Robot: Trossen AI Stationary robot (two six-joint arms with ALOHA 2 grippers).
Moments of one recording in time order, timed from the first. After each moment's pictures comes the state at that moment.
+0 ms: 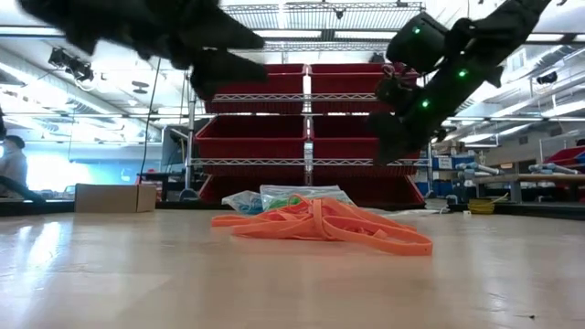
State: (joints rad) left arm -0.20 1.30 0.55 0.56 -0.21 -0.22; right arm -0.15 1.42 0.64 0.03 0.64 0.33
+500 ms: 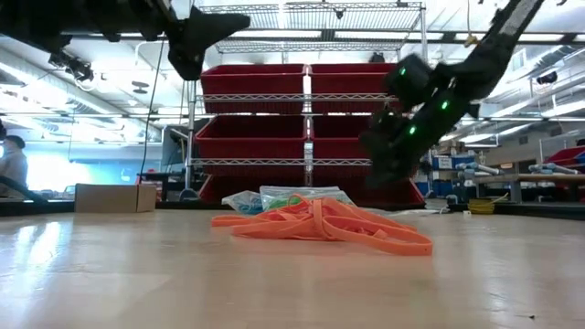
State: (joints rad) left arm -0.36 1.30 0.45 0.89 -0.29 -0.24; right arm -0.36 1.57 0.60 0.28 0.30 0.34
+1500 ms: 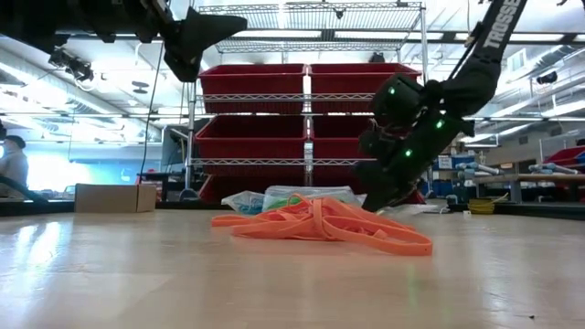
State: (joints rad) left arm -0.37 1.30 0.44 0.87 -0.31 -0.24; right arm -0.27 1.72 0.62 0.30 0.34 0.27
